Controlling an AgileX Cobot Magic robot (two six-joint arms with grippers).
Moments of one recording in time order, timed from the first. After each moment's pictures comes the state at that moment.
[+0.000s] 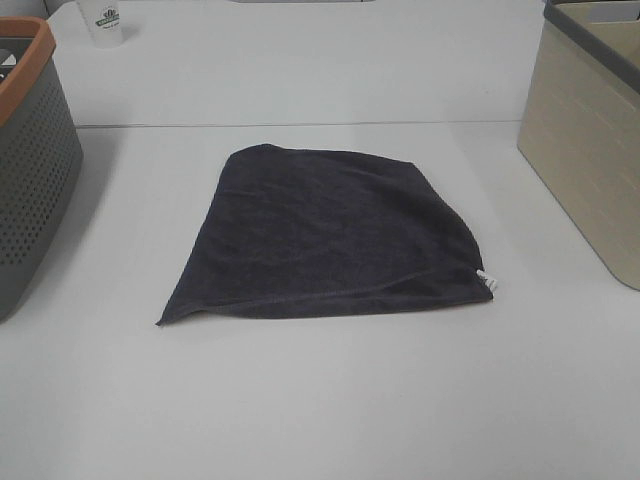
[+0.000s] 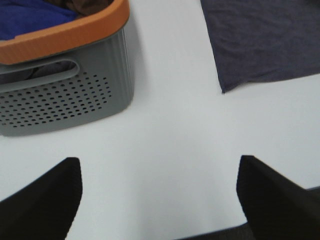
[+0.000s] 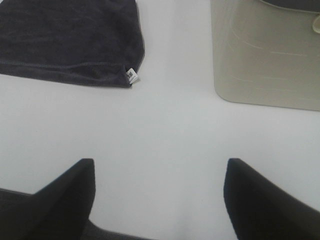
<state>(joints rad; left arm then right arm) -0.18 0.13 -0.51 0.00 1.05 0.02 0.05 0.10 -0.50 0.02 1.06 -0.13</state>
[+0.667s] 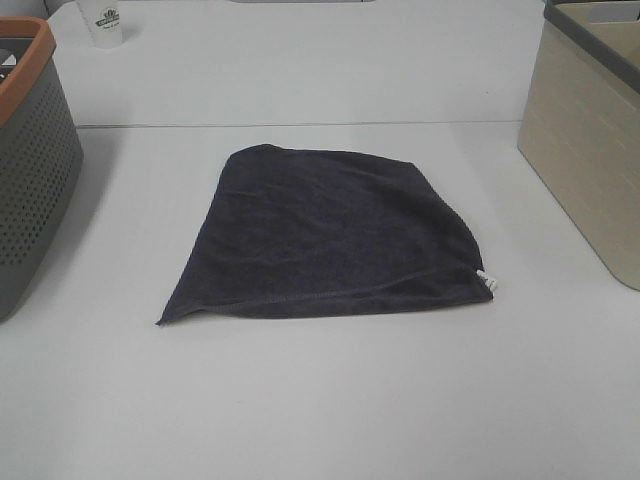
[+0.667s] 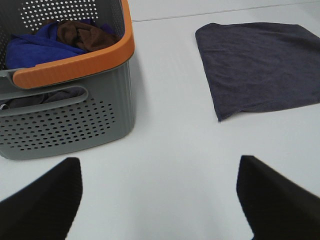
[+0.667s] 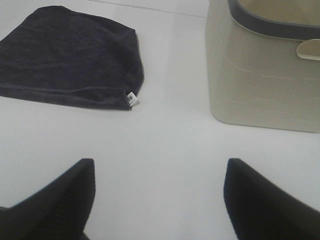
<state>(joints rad) -0.18 0.00 -0.51 -0.01 1.05 0.01 0.05 0.00 -0.50 0.03 1.06 -0.13</state>
